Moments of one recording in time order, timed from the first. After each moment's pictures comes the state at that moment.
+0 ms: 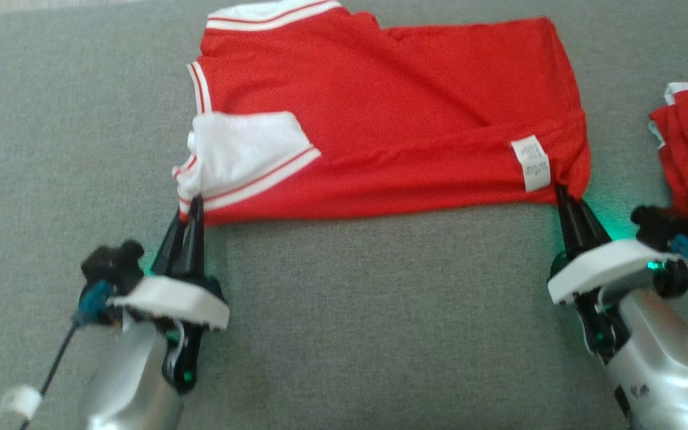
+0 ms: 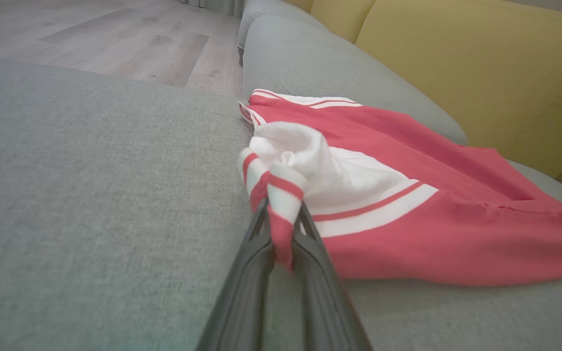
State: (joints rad) left arm -0.43 0.14 -0.32 0.64 -0.52 -0.12 -0.26; right arm -0.45 -0.24 0.33 0.75 0.61 0.13 -0.23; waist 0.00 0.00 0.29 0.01
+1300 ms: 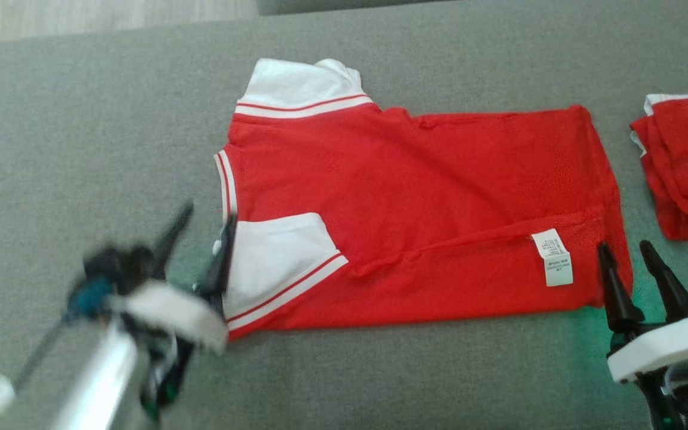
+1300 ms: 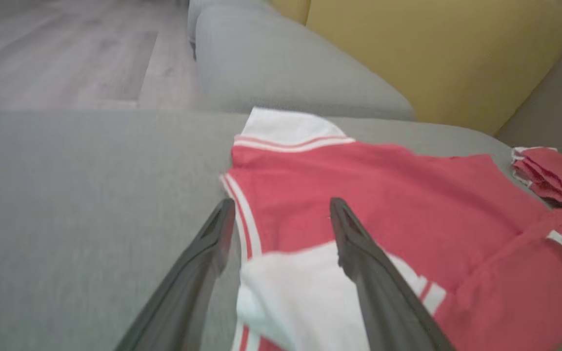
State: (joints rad) left arm -0.19 0.26 -0.36 0.15 -0.50 -0.06 0.04; right arm 0.04 -0.26 0.02 0.13 0.45 0.13 0.00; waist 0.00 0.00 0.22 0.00
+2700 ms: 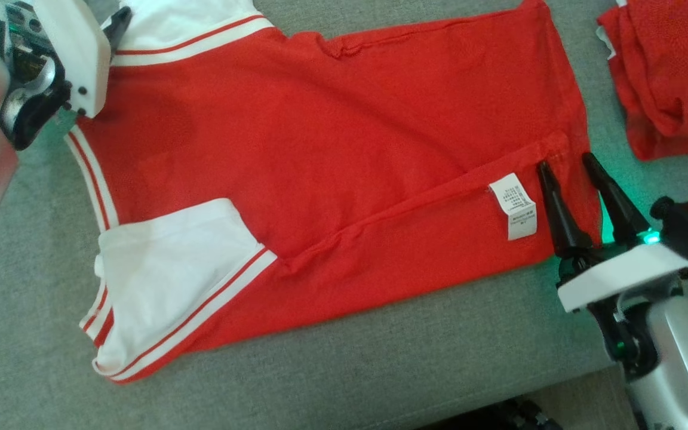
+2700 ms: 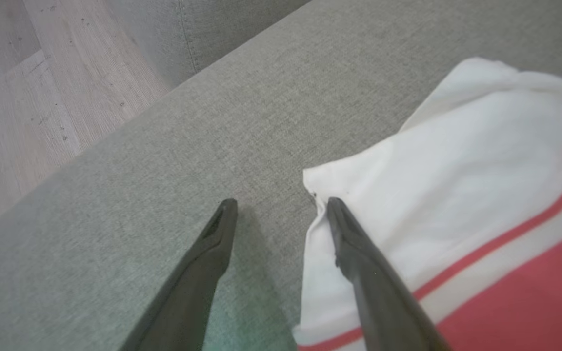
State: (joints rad) left arm -1.23 0.53 -0.97 0.73 -0.79 -0.13 0.50; right arm -0.21 -0.25 0.19 0.13 0.45 0.13 -0.03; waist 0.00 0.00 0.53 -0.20
